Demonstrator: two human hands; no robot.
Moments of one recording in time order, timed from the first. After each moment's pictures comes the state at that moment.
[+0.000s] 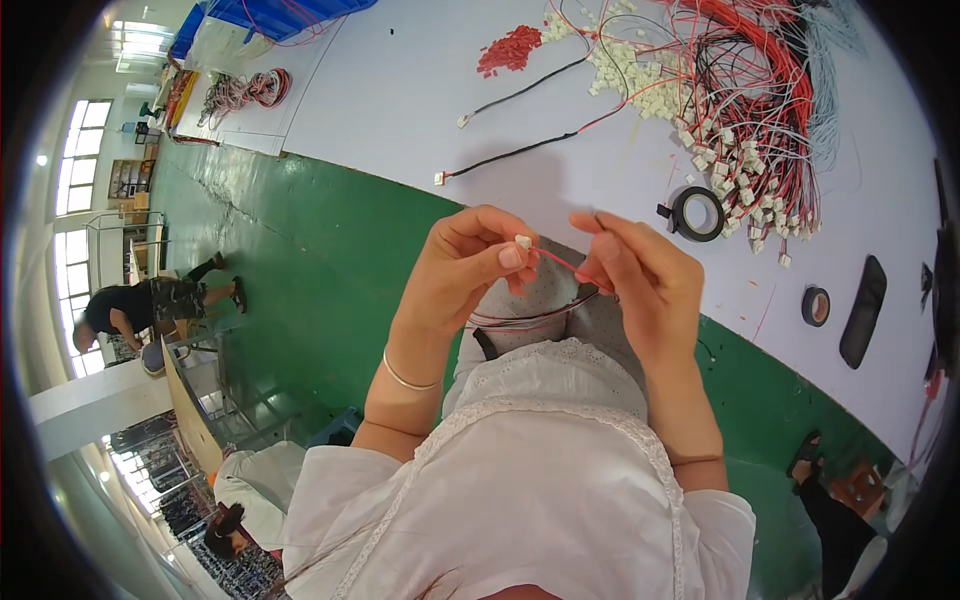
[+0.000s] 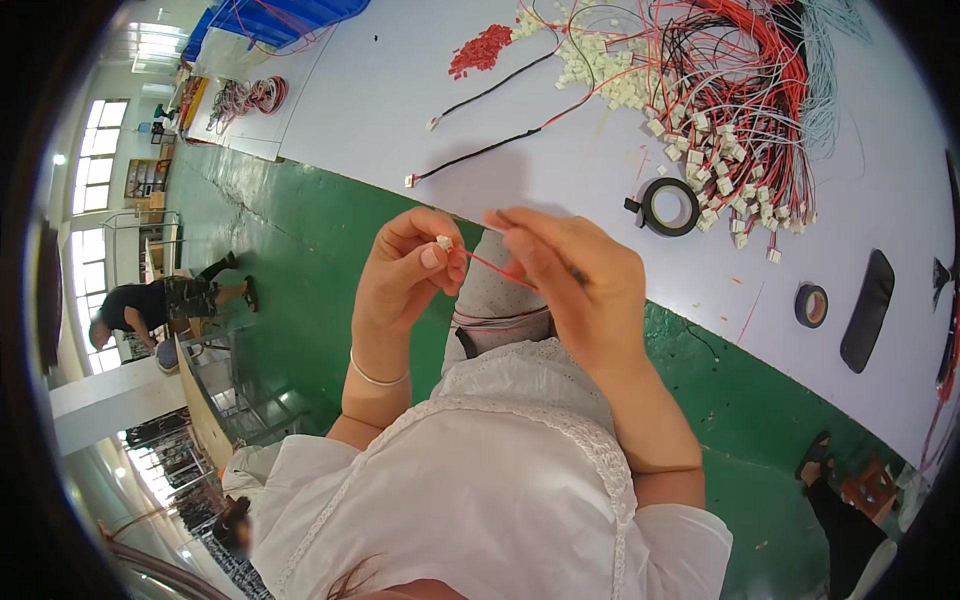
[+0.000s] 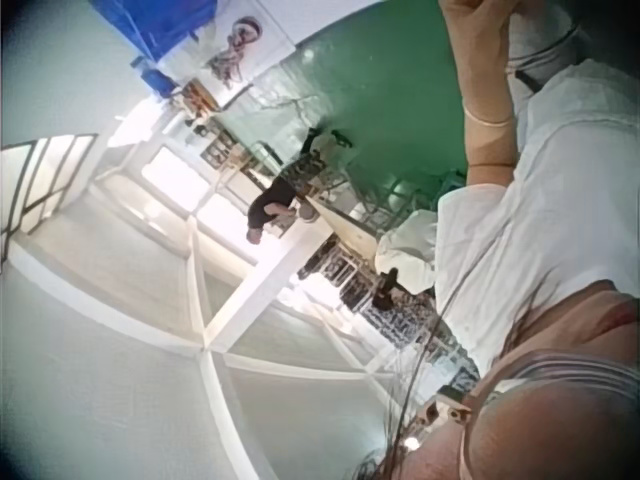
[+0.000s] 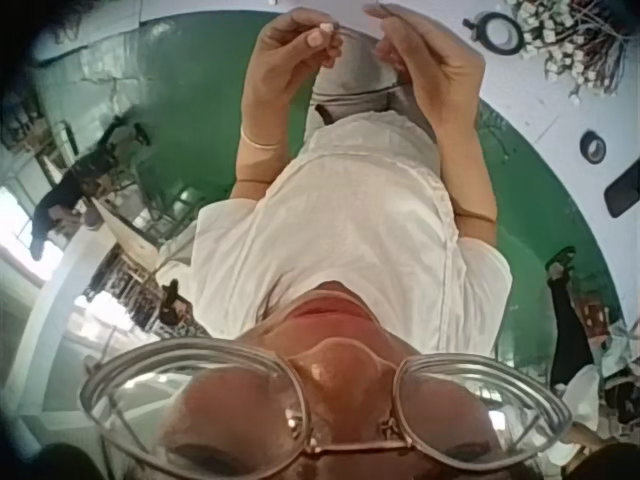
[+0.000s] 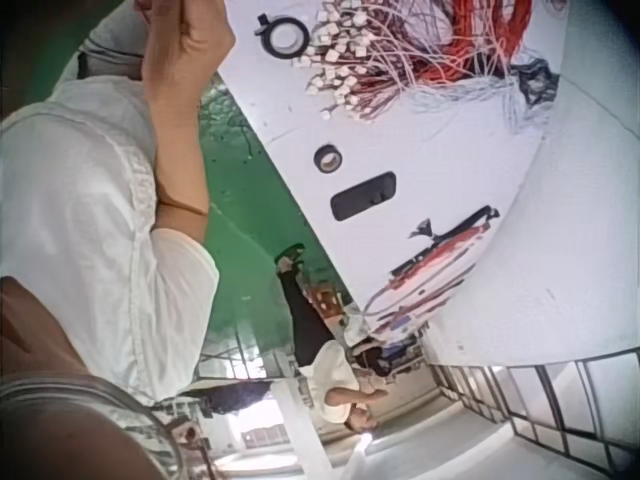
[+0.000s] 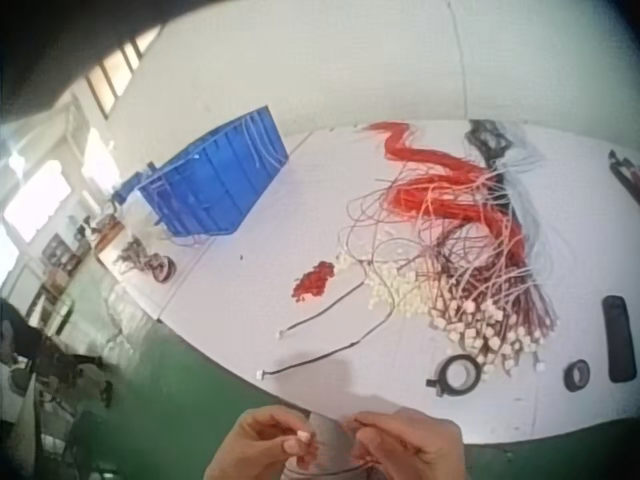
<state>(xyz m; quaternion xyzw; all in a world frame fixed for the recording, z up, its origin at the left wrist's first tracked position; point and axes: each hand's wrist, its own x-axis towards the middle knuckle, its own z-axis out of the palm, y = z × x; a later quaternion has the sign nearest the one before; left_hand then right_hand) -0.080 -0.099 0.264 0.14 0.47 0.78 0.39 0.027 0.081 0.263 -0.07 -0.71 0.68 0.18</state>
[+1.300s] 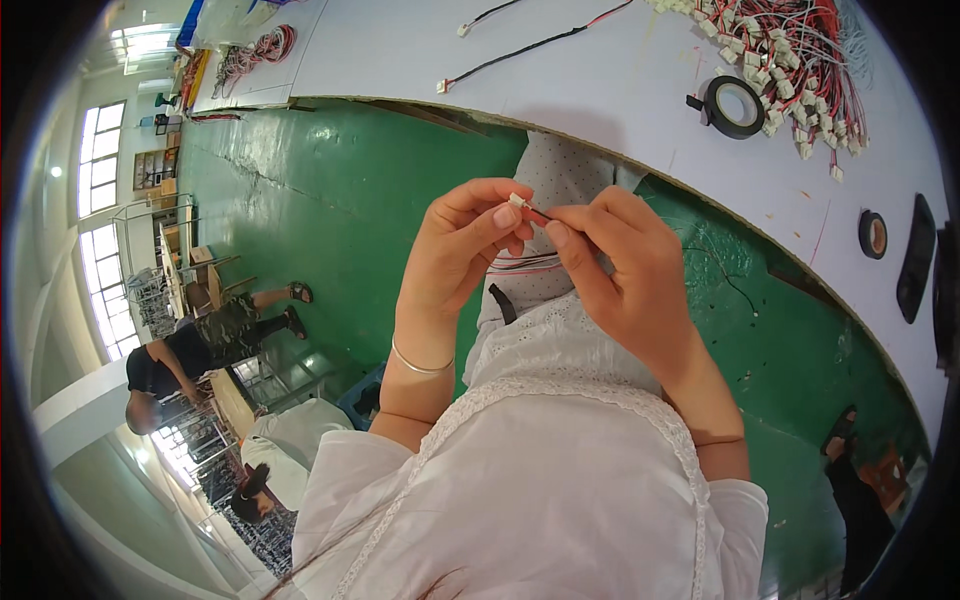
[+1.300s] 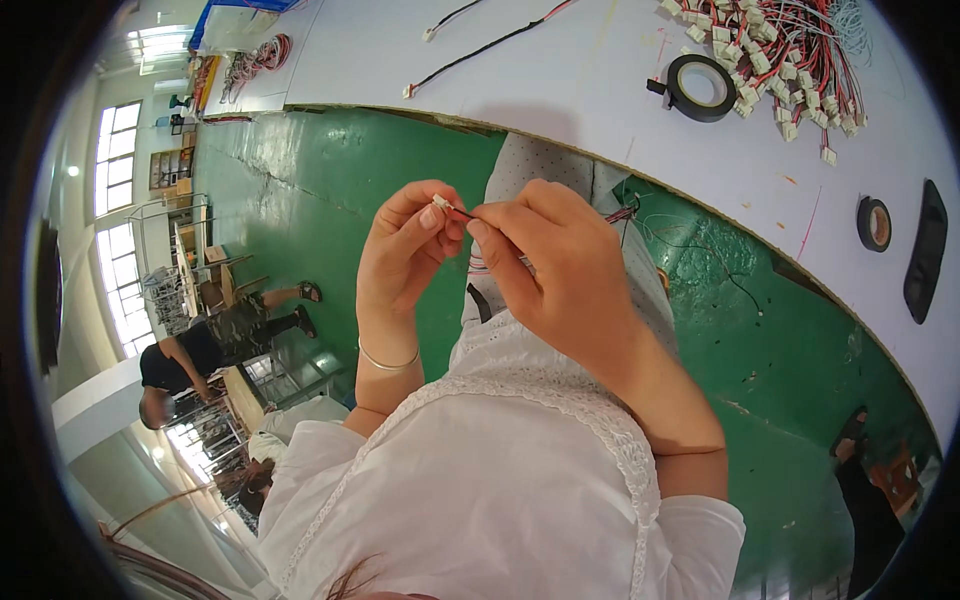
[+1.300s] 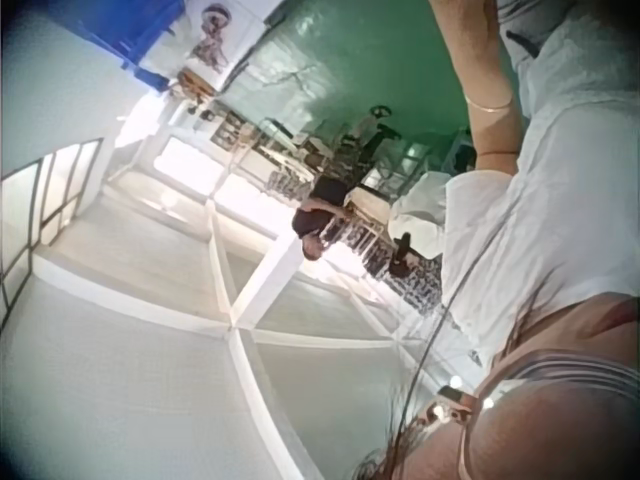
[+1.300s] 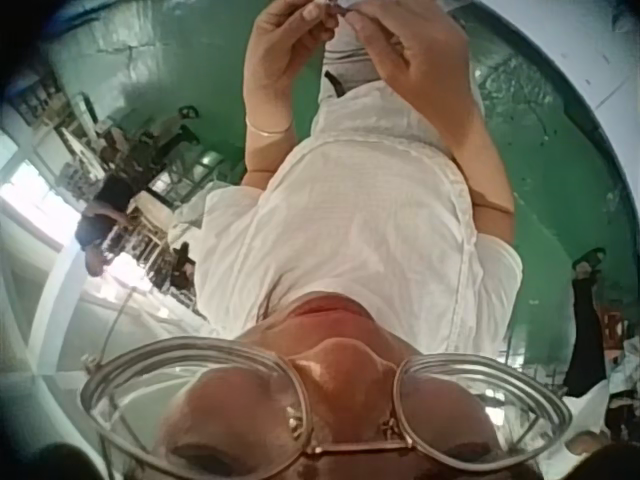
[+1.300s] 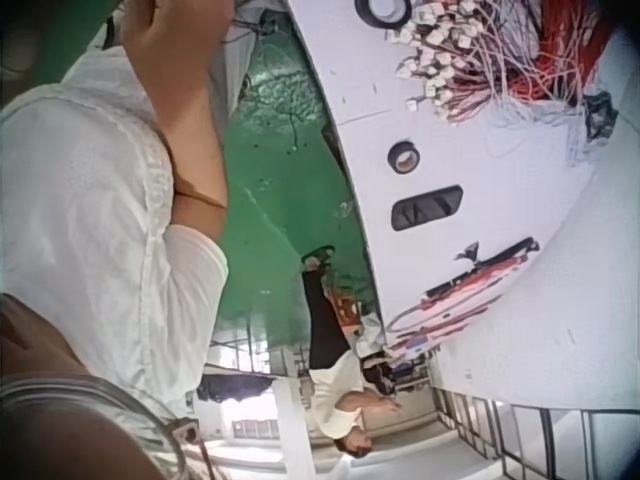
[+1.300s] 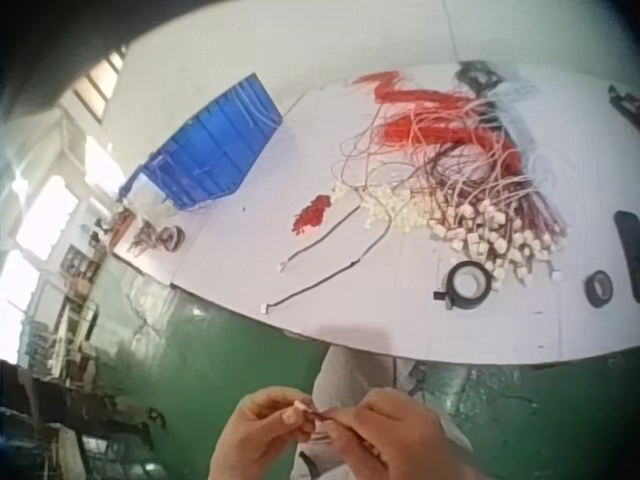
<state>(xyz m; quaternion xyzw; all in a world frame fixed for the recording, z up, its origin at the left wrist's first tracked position) -0.018 -0.141 0.238 0.04 0.53 0.76 0.38 0.075 0.030 0.225 -0.01 -0.78 0.58 0.25</state>
